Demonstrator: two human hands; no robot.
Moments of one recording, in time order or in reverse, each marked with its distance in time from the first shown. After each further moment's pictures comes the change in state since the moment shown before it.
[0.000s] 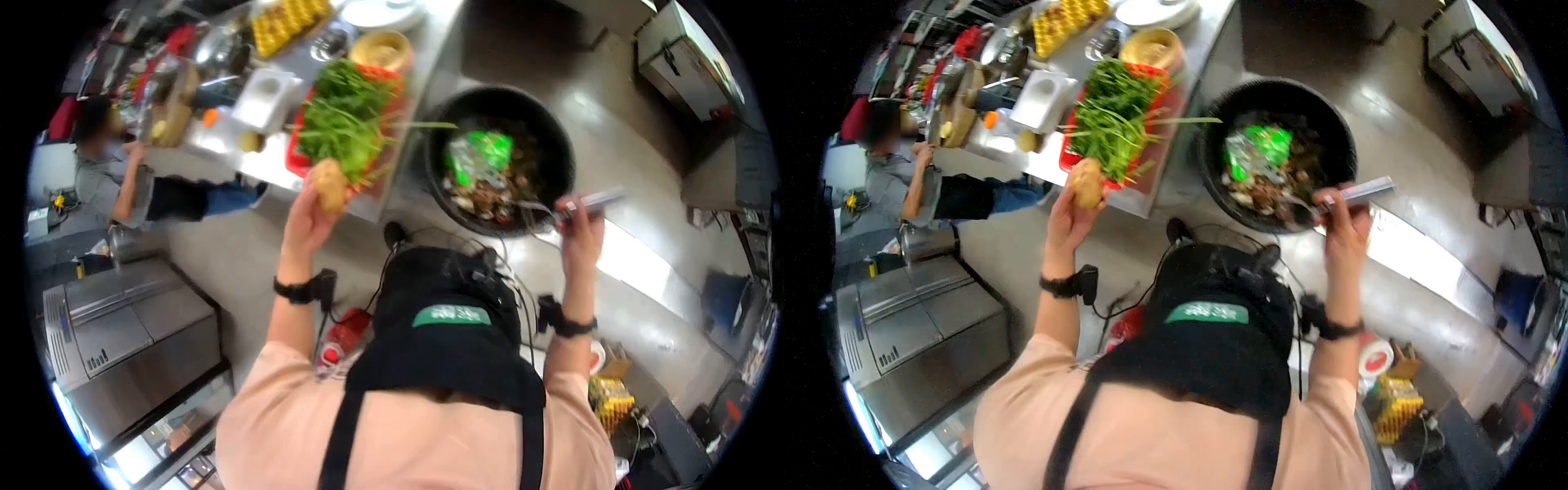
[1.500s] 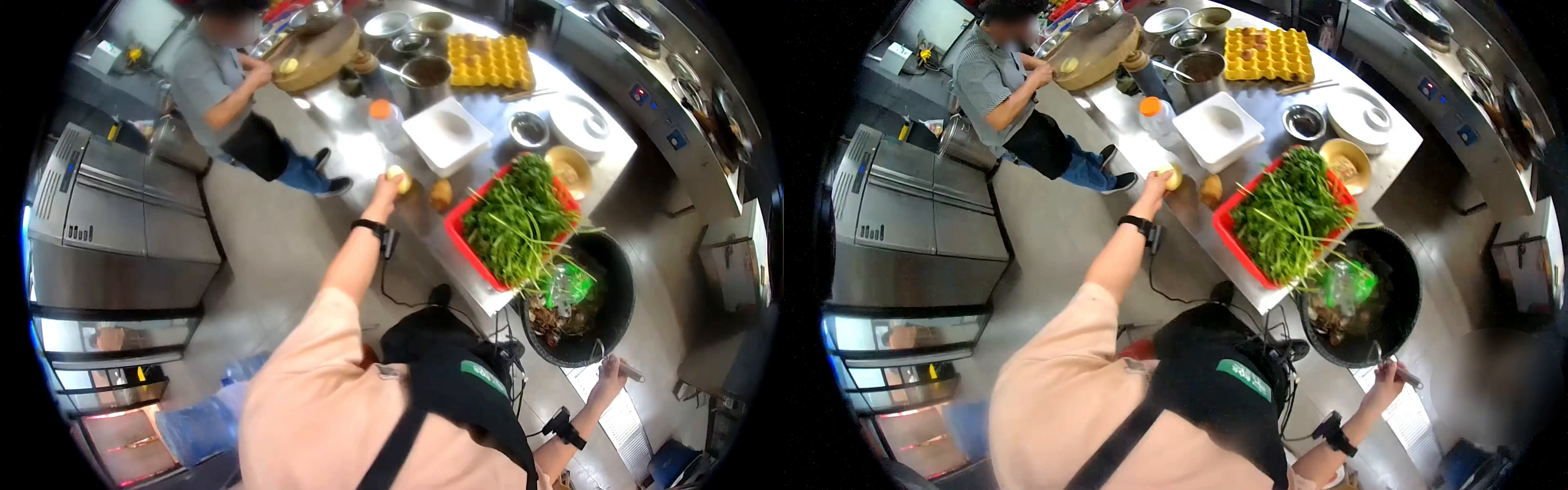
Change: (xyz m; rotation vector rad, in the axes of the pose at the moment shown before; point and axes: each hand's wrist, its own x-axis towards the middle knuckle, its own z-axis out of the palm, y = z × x) left_hand 0.139 0.109 -0.376 0.288 0.857 0.144; right_hand -0.002 0.105 0.045 -0.280 0.245 -0.041
